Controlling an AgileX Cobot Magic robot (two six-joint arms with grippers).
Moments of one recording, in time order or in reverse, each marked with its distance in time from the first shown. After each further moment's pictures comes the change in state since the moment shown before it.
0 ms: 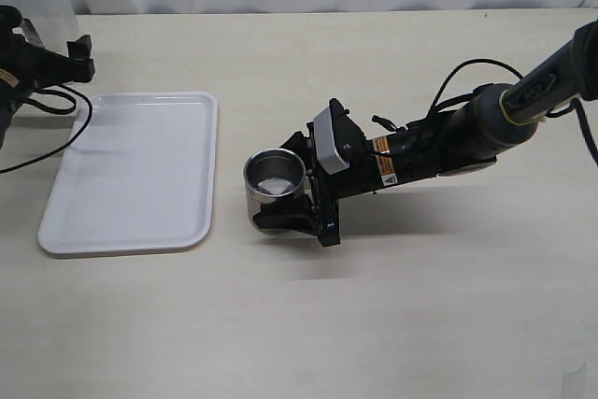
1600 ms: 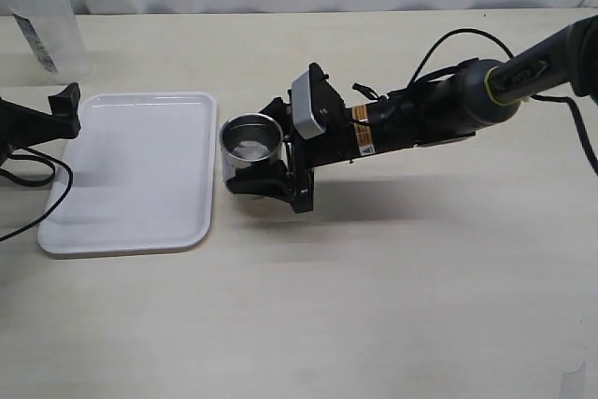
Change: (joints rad) left arm 0.004 -0.131 0.420 0.022 -0.281 -0.022; right arm 0.055 -0.021 -0.130 0.026 0.021 0.101
